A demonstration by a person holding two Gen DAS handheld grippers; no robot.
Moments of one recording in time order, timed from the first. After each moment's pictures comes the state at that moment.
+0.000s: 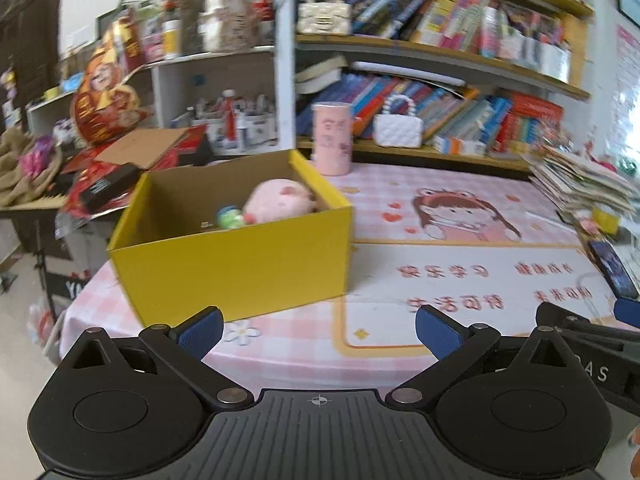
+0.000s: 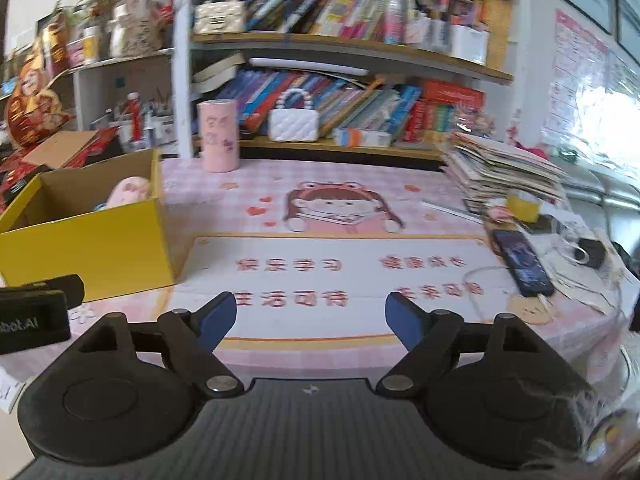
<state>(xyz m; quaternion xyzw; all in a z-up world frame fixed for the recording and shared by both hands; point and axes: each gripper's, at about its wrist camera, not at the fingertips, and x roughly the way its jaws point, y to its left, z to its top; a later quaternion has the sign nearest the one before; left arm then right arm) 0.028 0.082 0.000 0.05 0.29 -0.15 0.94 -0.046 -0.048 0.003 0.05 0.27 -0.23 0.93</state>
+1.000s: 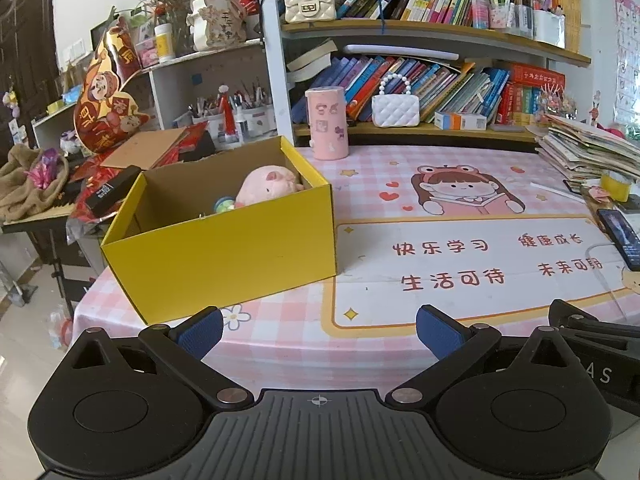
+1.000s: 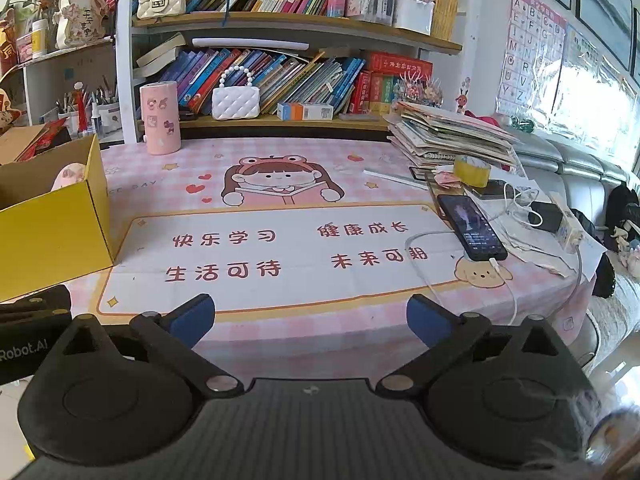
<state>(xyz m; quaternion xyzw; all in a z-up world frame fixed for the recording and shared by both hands) 0.013 0.053 -0.006 0.09 0.30 -0.12 0.94 -0.061 -0.068 -0.009 0.06 0.29 -0.29 0.91</state>
